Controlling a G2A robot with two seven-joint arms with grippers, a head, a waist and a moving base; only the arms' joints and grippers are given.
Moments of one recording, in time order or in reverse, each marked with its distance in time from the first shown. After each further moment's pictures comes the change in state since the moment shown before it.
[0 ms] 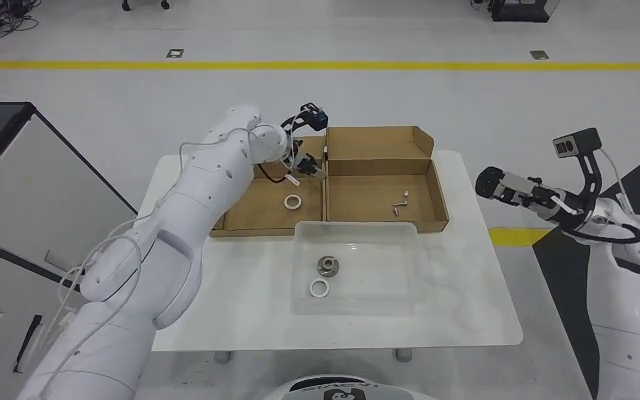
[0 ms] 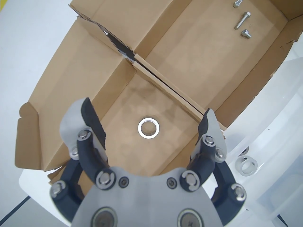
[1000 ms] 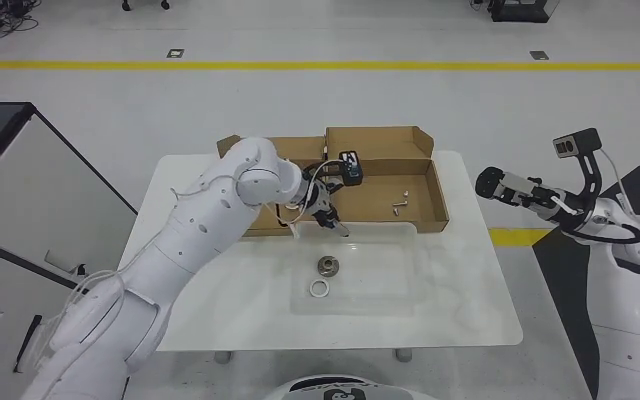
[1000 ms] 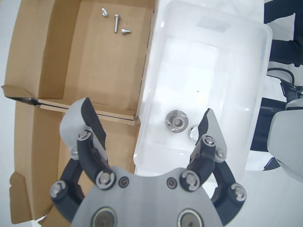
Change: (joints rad) left arm 0.287 0.230 -0.051 -0.756 -0.171 -0.166 -0.256; right arm 0.000 0.000 0.000 0.000 0.000 0.000 0.000
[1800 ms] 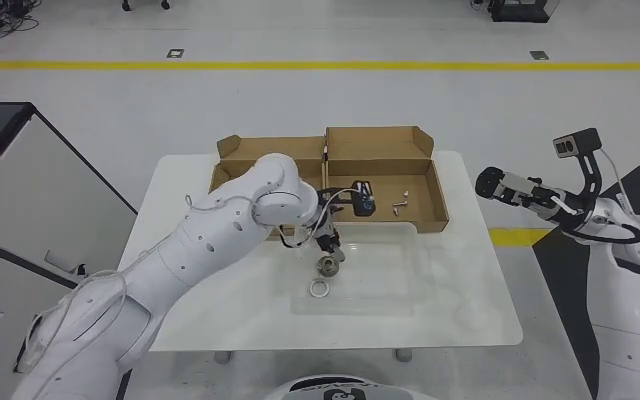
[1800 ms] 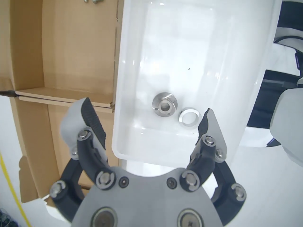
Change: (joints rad) left arm -0.033 0.032 0.175 -0.192 0.020 0.203 -0.206; right arm 0.000 0.000 0.000 0.000 0.000 0.000 0.000
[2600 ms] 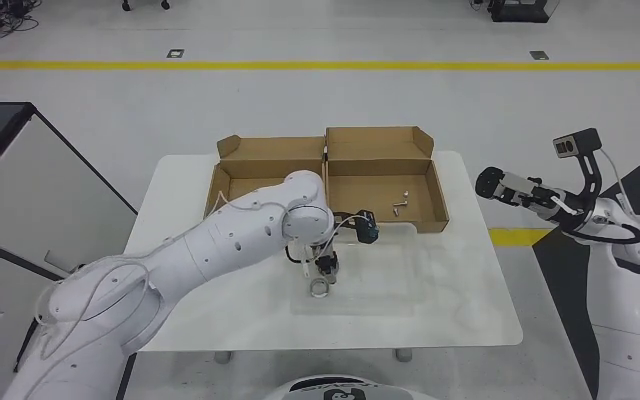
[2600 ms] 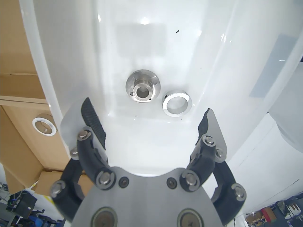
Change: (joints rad) left arm -0.134 -0.069 0.282 0.160 -0.097 0.050 -0.047; right arm 0.000 0.000 0.000 0.000 0.000 0.000 0.000
